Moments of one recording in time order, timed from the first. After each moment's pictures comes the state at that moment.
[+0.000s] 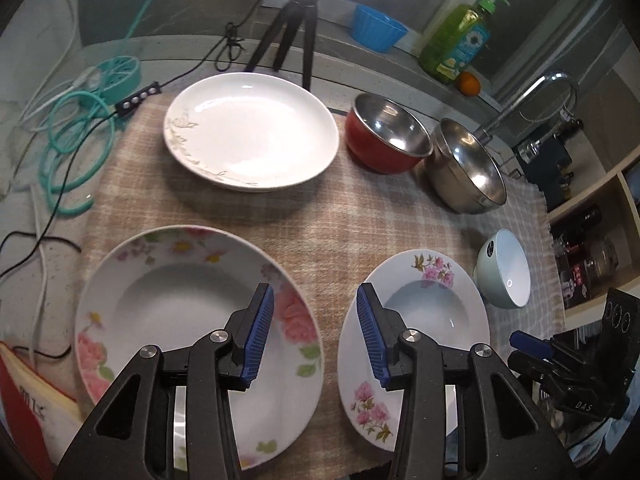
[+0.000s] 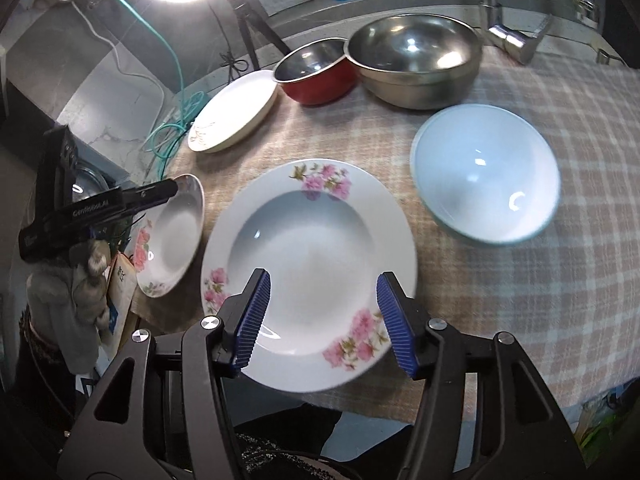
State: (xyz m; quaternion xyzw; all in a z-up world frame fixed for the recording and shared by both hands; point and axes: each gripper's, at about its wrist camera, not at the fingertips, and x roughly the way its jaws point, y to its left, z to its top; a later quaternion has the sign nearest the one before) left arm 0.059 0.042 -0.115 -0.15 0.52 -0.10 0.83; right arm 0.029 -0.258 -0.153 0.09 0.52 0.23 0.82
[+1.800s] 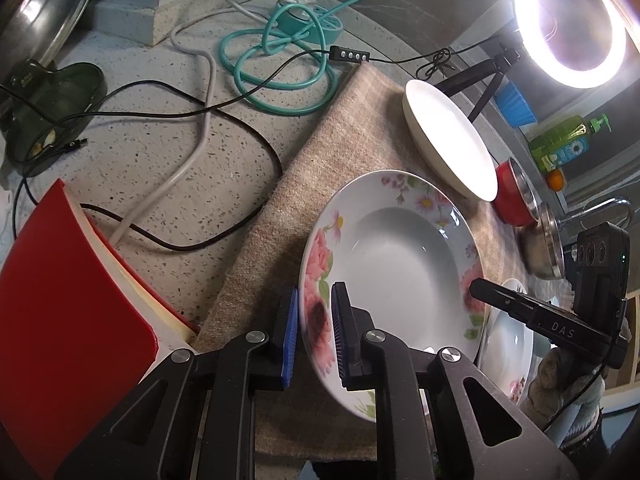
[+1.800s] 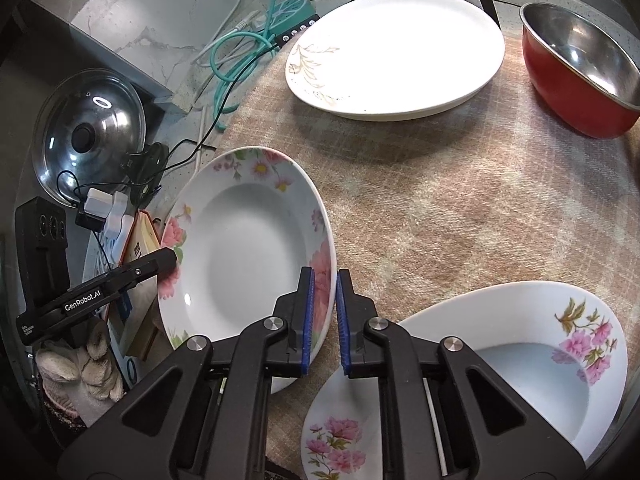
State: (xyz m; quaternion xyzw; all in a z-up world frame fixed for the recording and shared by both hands) left arm -0.015 0.173 -0.167 -0.29 0.52 0.05 0.80; right arm 0.111 -0.064 -0.210 -0.01 0.59 0.37 0.72
